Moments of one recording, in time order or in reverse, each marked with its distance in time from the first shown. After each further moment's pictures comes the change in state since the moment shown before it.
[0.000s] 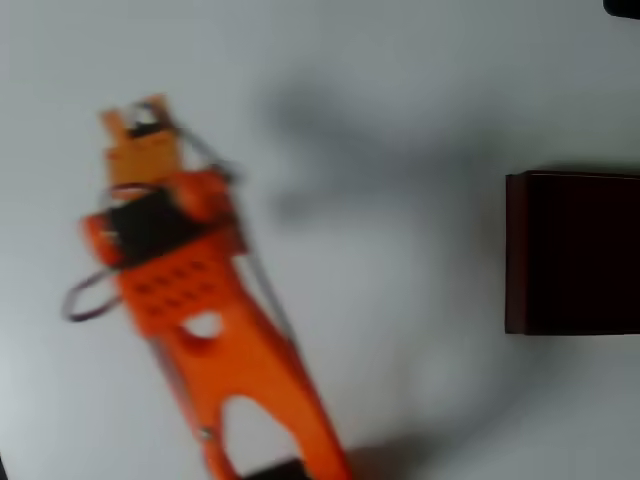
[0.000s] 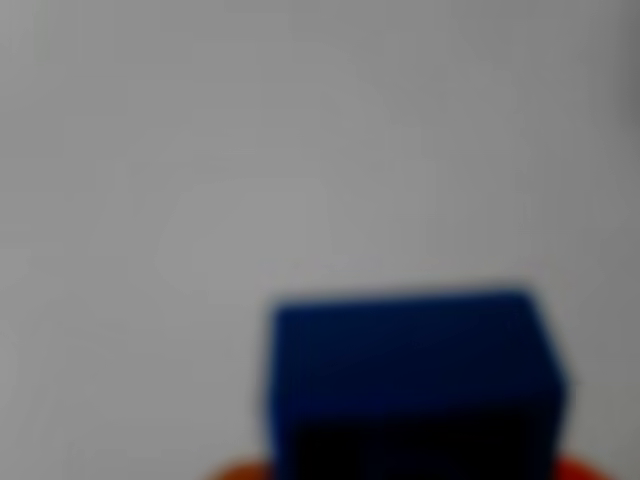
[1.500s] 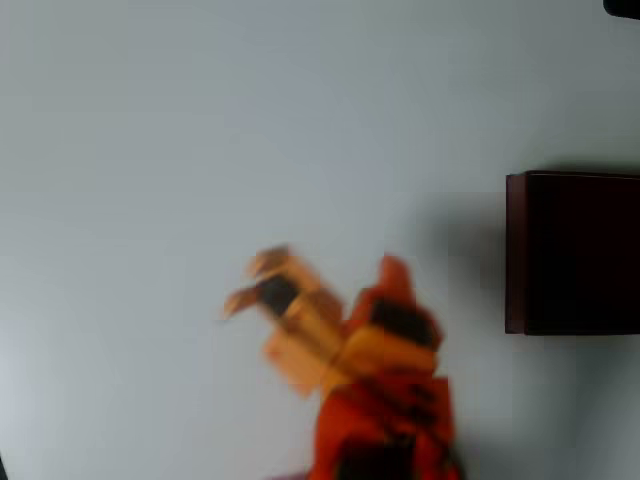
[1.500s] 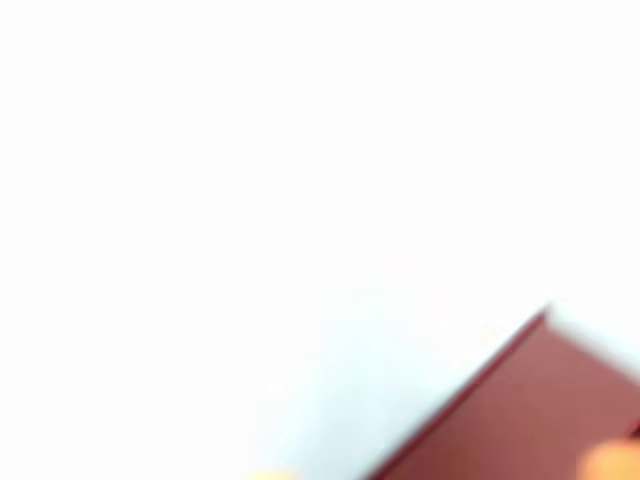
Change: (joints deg) arm 23.1 68.5 64.6 -29.8 -69.3
